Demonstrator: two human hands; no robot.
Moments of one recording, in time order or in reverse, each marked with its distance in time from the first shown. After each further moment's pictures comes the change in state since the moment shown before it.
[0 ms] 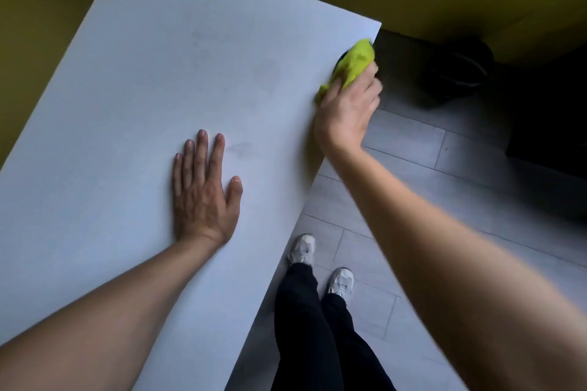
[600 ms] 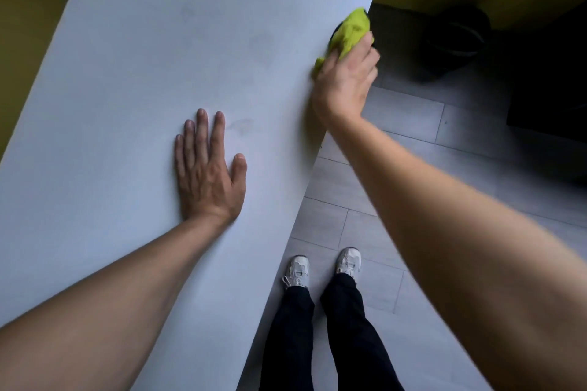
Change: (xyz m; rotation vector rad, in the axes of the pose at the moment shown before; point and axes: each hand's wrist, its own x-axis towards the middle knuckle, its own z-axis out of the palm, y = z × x) left_hand -0.001 -0.001 0.000 0.013 -0.025 -0.020; right_hand -0.009 -0.004 -0.001 -0.041 0.008 0.051
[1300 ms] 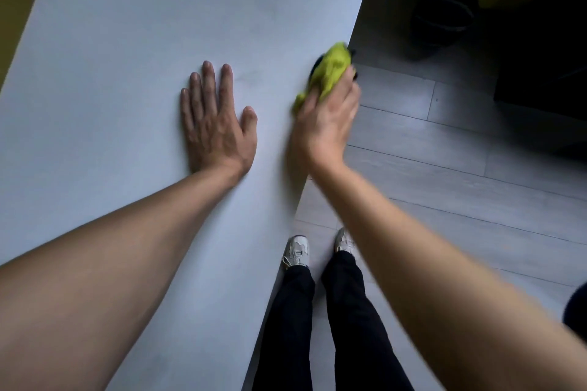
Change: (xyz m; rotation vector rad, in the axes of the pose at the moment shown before) left_hand -0.001 0.001 -0.002 -0.039 -0.011 0.020; right_hand -0.143 0.028 -0.018 0.093 -0.013 0.007
